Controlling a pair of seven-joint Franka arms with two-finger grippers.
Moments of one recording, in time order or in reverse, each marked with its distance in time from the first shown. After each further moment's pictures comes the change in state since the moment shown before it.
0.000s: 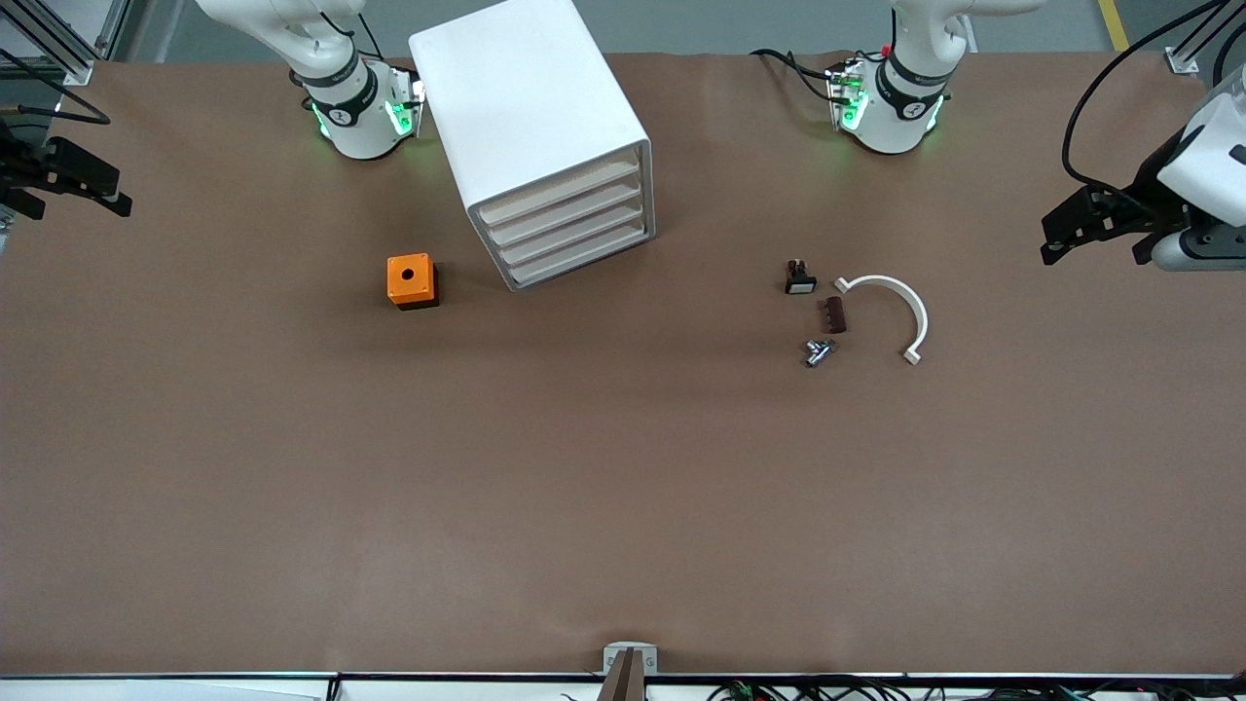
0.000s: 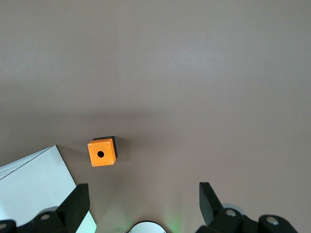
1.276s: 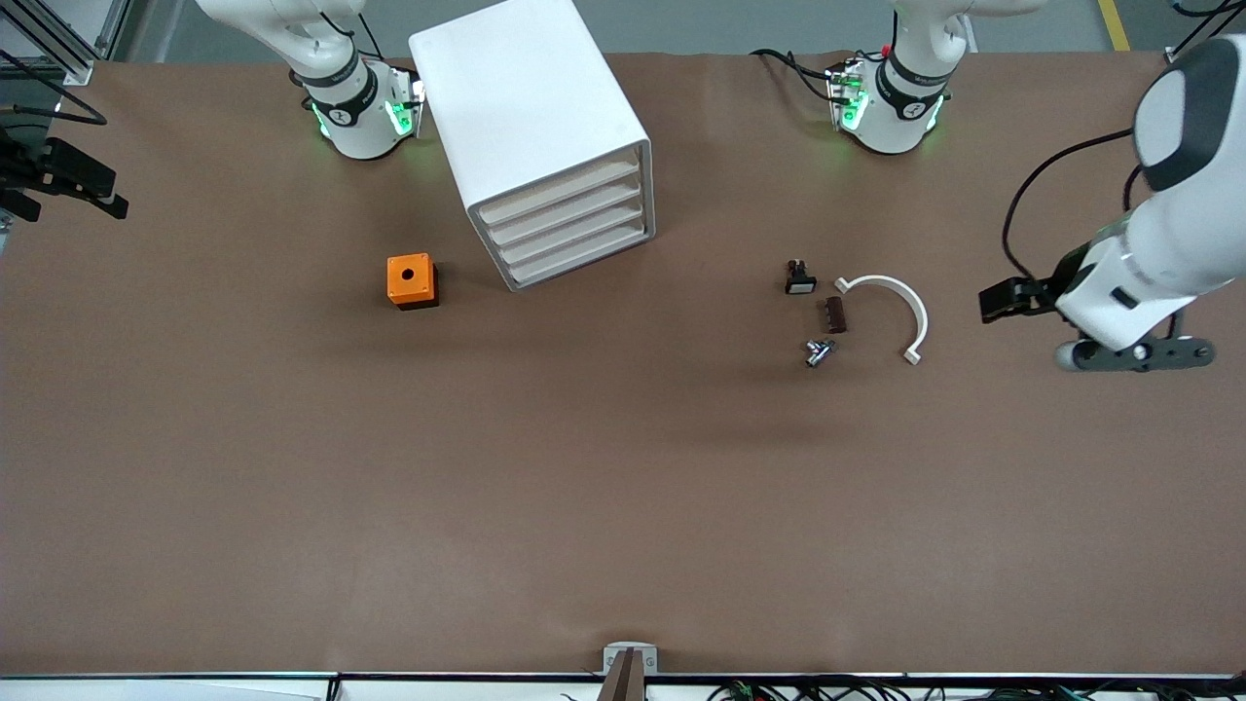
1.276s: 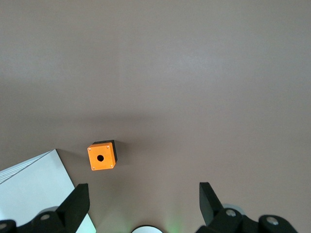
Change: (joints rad) left arm -0.031 0.211 -0.014 0.002 0.000 0.023 -0.084; right arm -0.002 -0.002 0.000 0.000 0.000 0.021 0.000
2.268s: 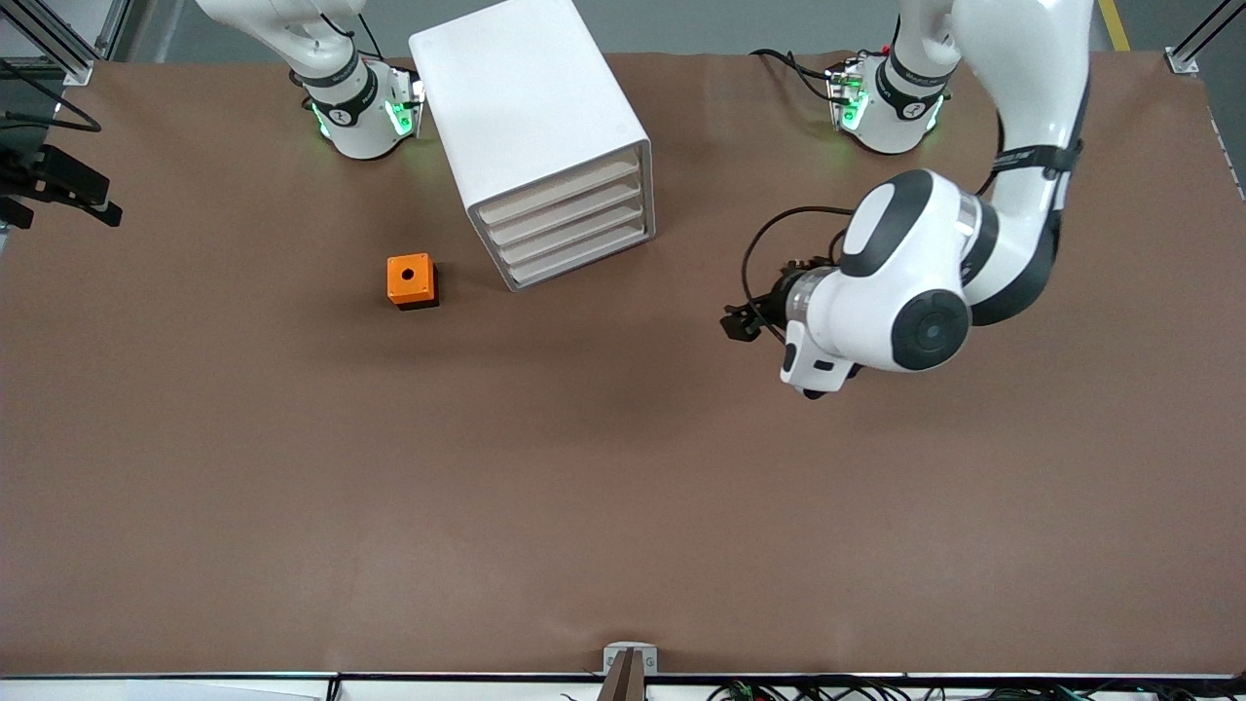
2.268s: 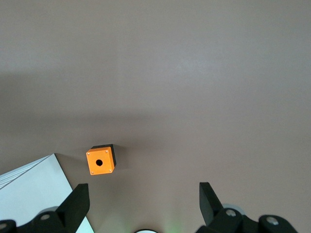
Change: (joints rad) left arm -0.303 0.331 -0.019 0.195 -0.475 -0.114 -0.985; right arm -0.002 0.043 -0.001 0.027 0.000 0.003 0.000
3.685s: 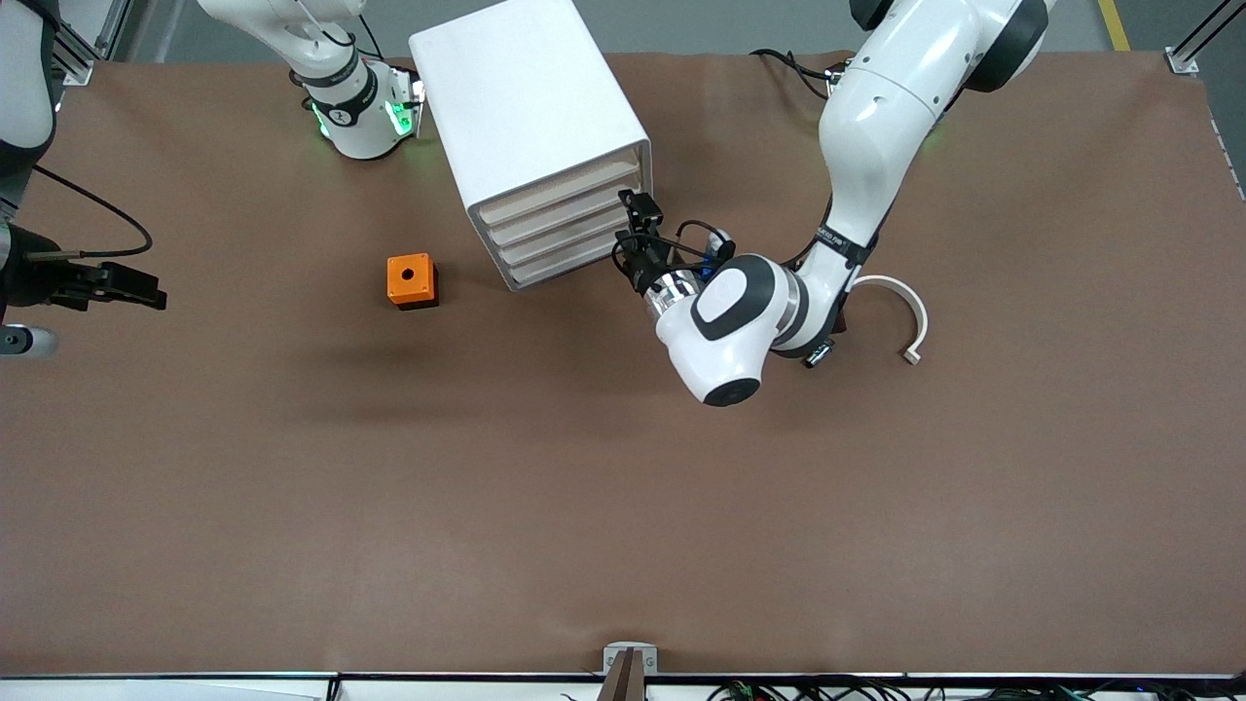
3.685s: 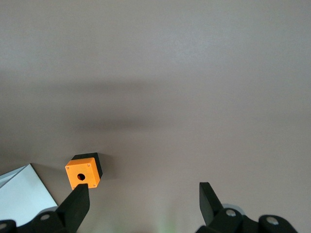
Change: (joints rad) left arm -0.115 0.319 -0.072 0.090 -0.474 -0.184 -1.076; right arm -0.043 0.192 0.007 0.006 0.000 0.084 -0.030
